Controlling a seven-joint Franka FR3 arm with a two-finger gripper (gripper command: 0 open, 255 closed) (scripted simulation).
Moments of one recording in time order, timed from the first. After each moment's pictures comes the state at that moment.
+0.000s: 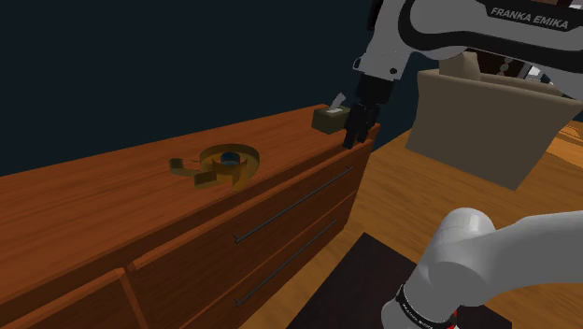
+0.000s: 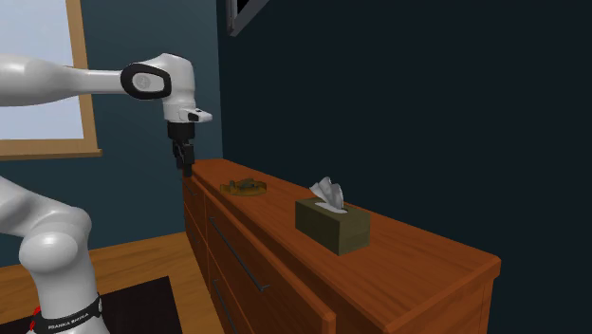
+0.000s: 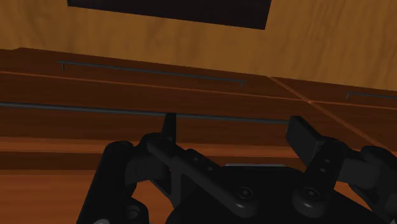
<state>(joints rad) 0.01 -0.79 -0.07 -2.28 0.10 1.50 -0.11</state>
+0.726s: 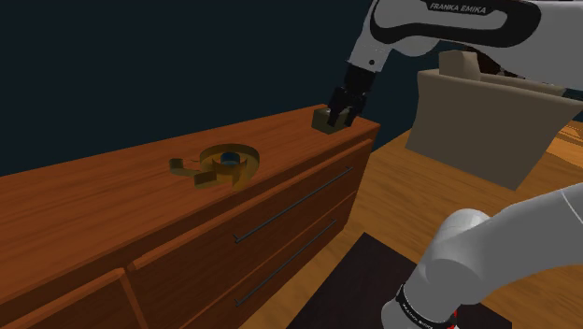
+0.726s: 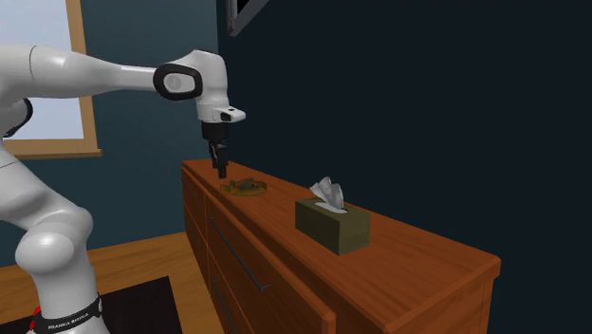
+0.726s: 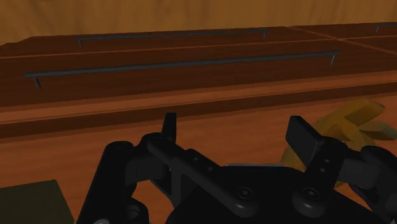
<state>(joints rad) -0.05 -0.55 -0.19 -2.12 0.11 1.64 -0.12</state>
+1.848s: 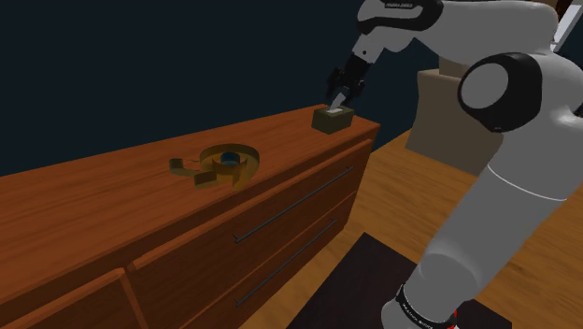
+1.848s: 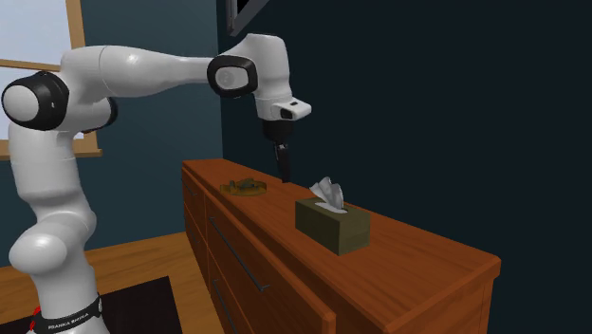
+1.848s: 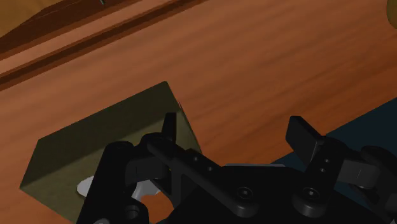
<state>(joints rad) -0.15 -0.04 -0.45 -1.64 0.32 1.69 -0.18</state>
